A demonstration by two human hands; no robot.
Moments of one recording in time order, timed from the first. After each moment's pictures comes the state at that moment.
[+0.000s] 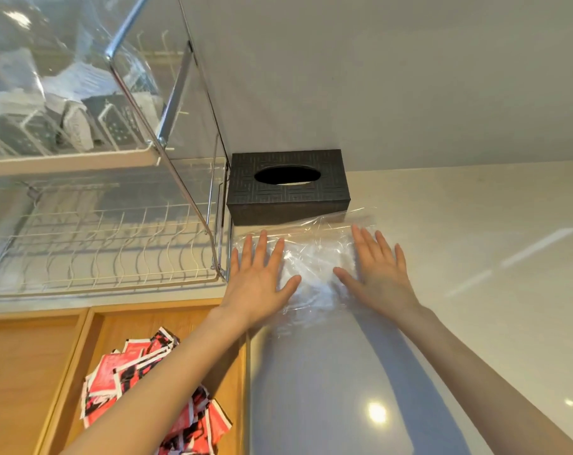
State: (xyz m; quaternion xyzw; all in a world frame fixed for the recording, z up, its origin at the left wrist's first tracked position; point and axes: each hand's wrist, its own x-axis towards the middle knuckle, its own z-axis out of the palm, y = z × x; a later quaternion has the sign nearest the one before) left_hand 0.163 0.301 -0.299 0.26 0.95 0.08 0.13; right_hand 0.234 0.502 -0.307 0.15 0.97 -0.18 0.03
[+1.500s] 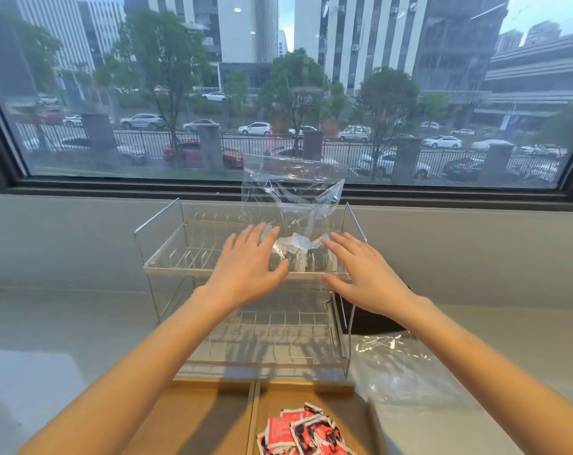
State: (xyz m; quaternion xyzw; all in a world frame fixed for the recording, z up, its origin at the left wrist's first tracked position) left_hand 0.141 0.061 -0.031 0.28 0.94 0.10 -0.17; right_hand 0.202 0.259 -0.040 -0.08 0.98 -0.10 -0.16
